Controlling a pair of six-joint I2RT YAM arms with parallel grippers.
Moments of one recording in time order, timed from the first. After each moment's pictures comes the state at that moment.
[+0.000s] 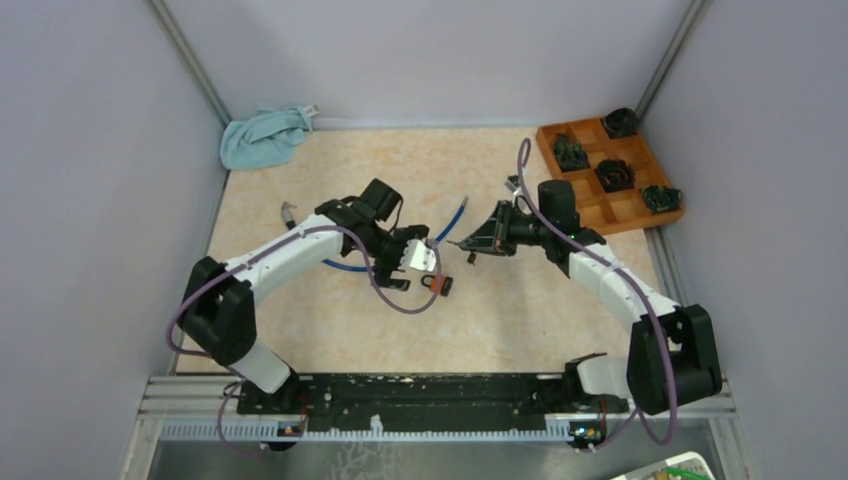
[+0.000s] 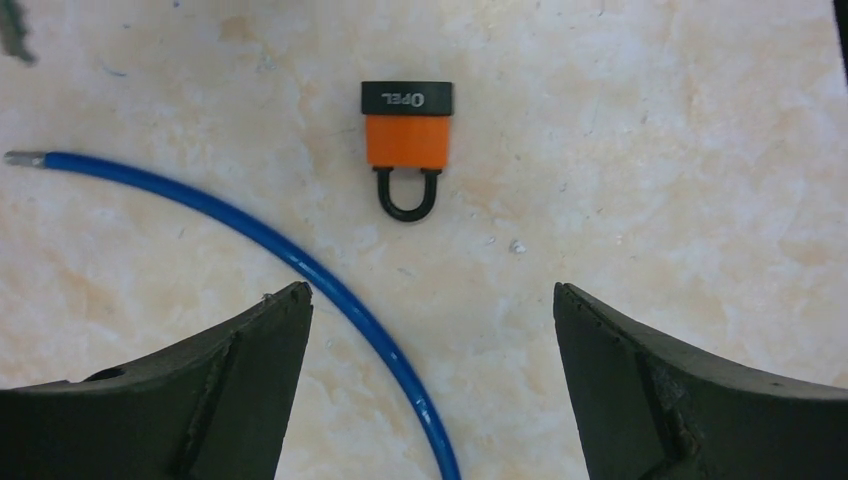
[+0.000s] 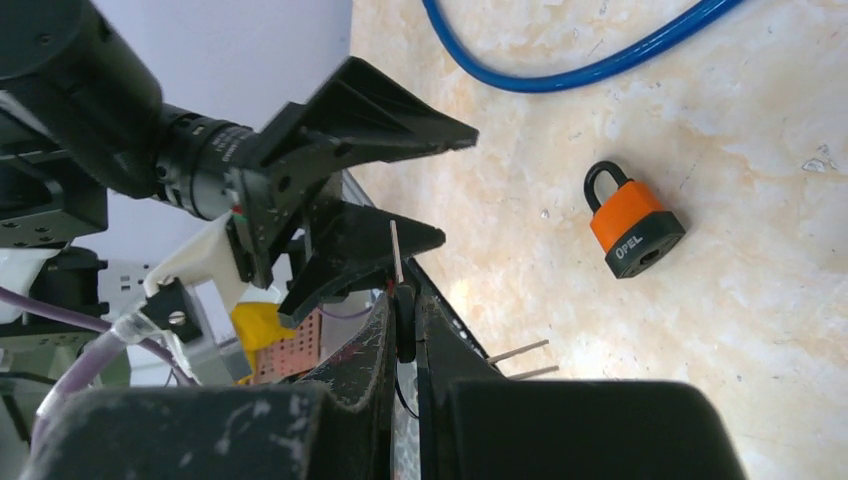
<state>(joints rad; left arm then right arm) -0.67 1.57 1.20 -0.75 0.53 1.19 0.28 1.28 0.79 -0.07 -0.86 0.79</state>
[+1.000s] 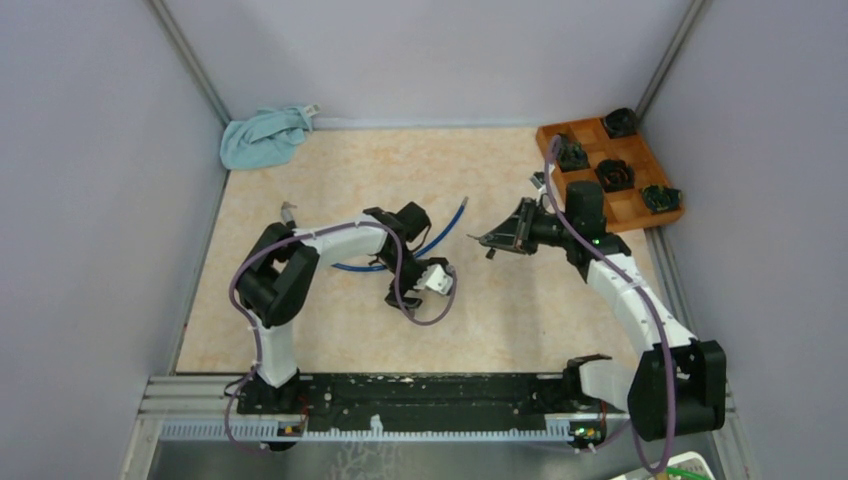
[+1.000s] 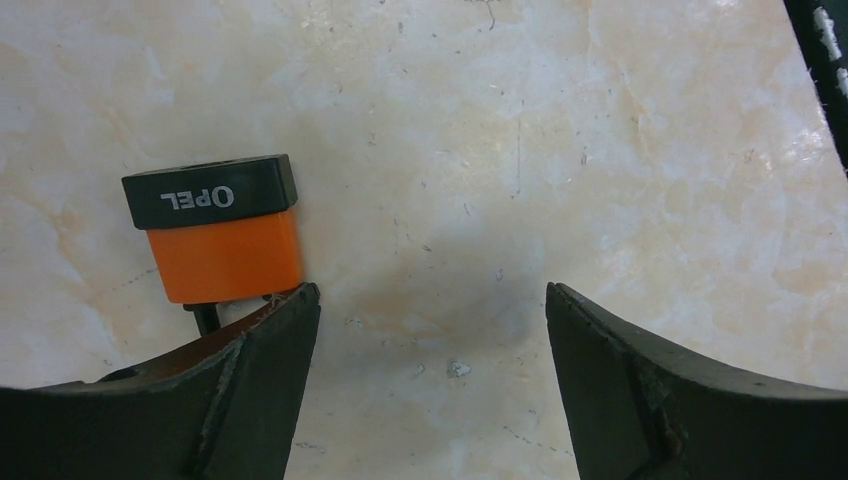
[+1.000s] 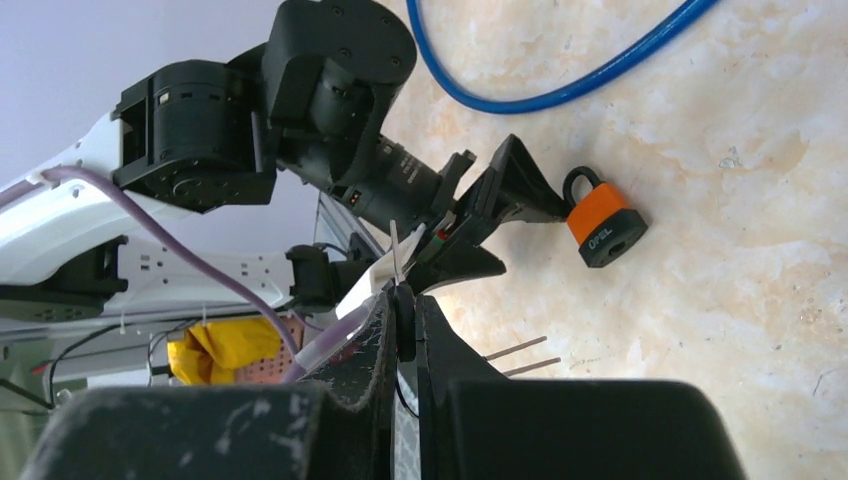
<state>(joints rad) -0.73 1.92 1.26 -0.83 0.67 1.36 0.15 1.16 0.79 -0.20 -0.89 0.69</state>
